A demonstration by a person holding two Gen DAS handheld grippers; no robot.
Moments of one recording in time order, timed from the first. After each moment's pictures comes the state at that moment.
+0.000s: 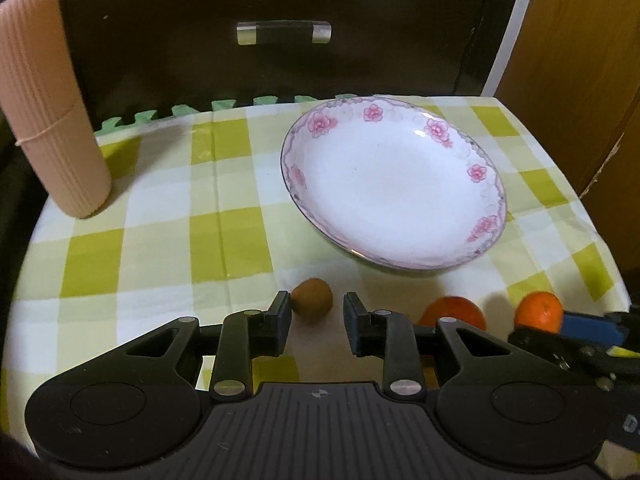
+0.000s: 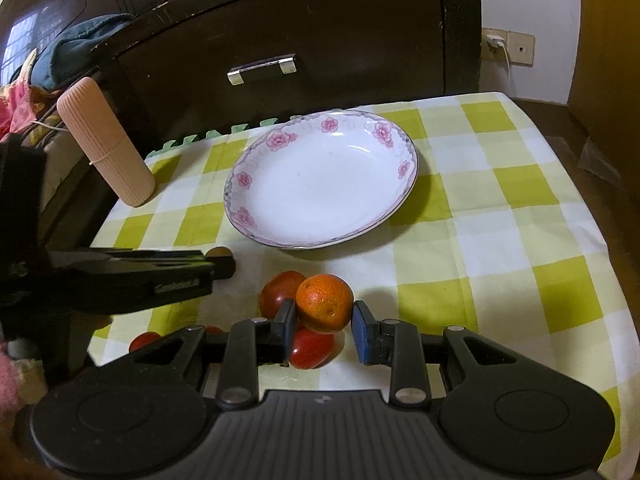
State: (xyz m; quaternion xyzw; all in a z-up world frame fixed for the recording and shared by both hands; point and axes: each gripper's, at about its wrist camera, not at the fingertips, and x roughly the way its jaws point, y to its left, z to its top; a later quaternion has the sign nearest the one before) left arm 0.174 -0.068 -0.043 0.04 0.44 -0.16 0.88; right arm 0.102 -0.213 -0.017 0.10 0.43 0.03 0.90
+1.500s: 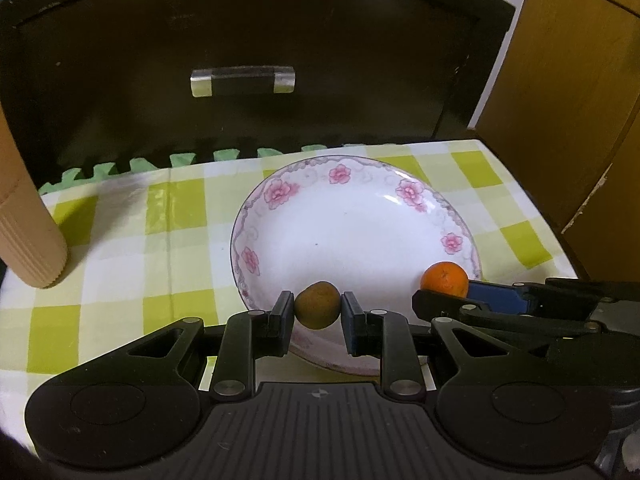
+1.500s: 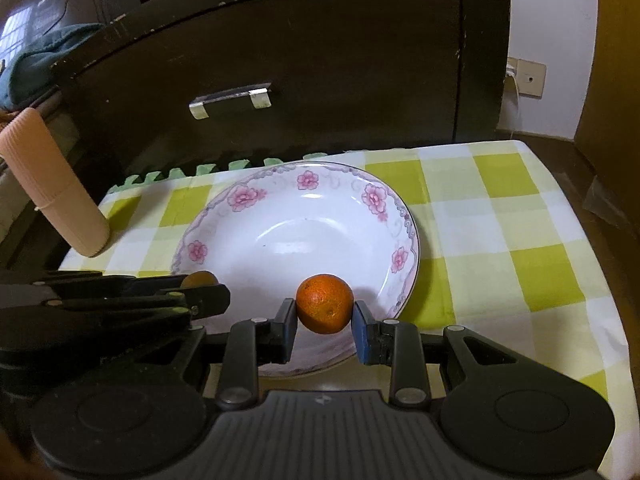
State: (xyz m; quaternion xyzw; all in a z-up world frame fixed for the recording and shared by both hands) left arm 0.213 -0.098 -0.025 0.02 0.42 -0.19 0.89; right arm 0.187 -0.225 -0.031 0.07 0.41 0.02 0.91
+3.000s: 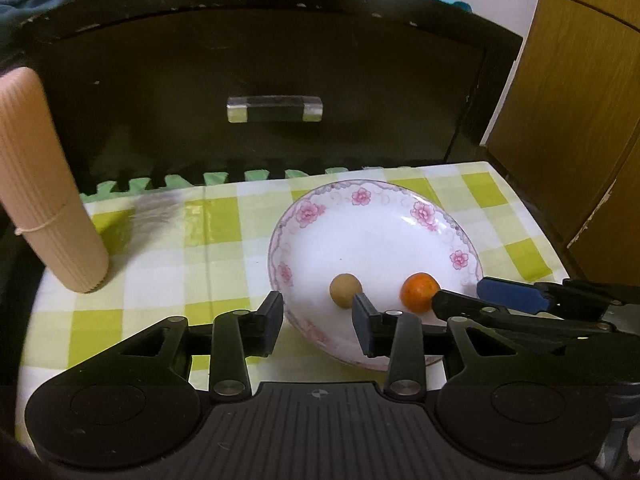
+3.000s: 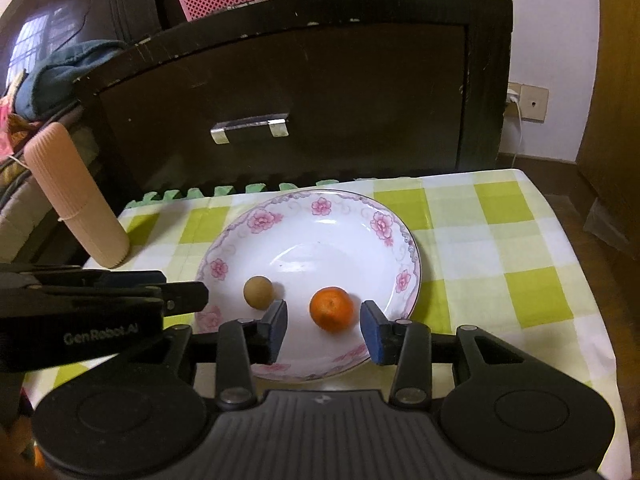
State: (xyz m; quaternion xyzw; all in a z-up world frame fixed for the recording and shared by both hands) left arm 0.197 -0.075 0.003 0.01 0.40 -0.17 0.90; right arm 0.167 -0.221 -0.009 0.06 0.38 0.03 0.92
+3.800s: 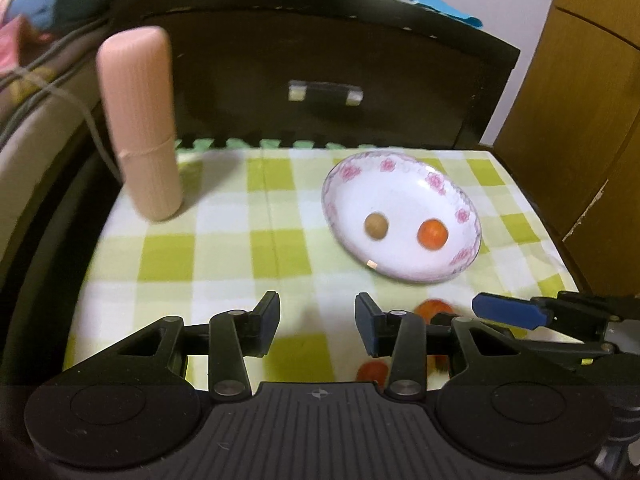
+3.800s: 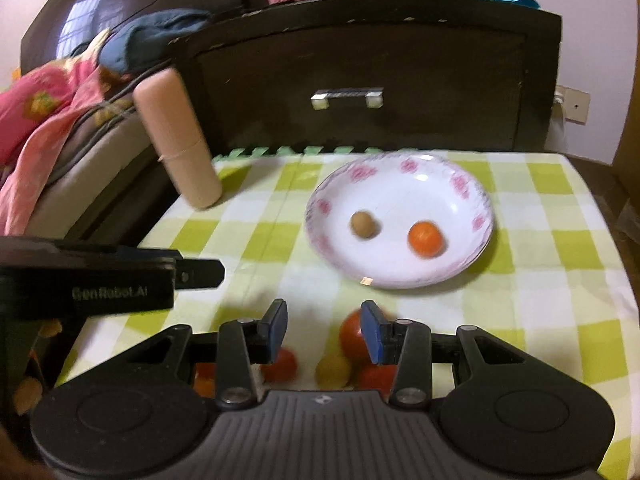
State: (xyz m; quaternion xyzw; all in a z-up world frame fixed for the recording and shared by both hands) left arm 0.125 -0.016 0.015 -0.01 0.41 -0.15 0.90; right arm 0.096 -0.168 0.000 0.05 0.39 0.11 0.91
